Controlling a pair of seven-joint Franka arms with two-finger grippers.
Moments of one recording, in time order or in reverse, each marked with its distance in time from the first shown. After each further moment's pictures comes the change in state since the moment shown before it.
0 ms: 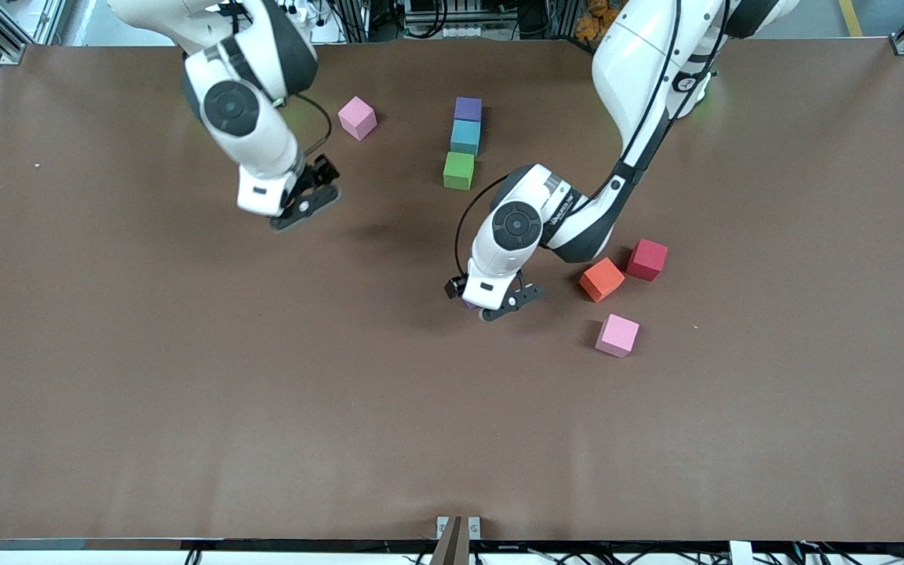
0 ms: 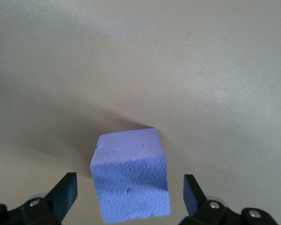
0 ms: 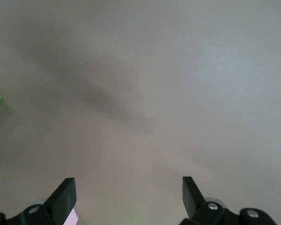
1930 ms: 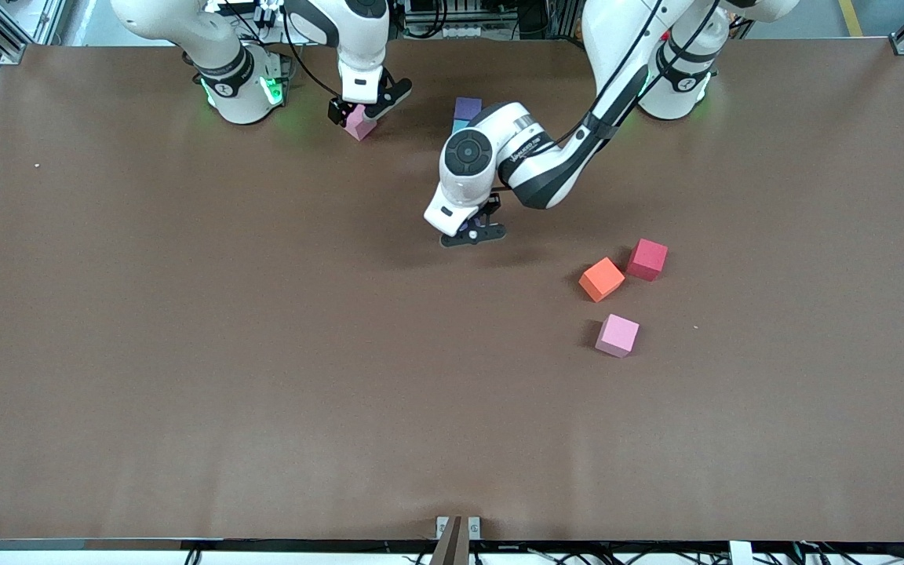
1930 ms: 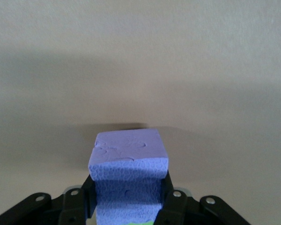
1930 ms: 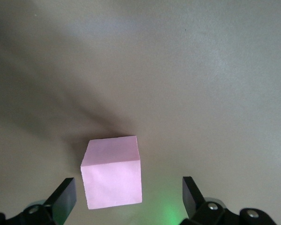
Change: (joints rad) left arm 0.036 -0.146 -0.246 -0.221 0.152 -0.085 0.025; right arm 0.426 -0.060 0.153 -0.348 0.000 0.192 0.382
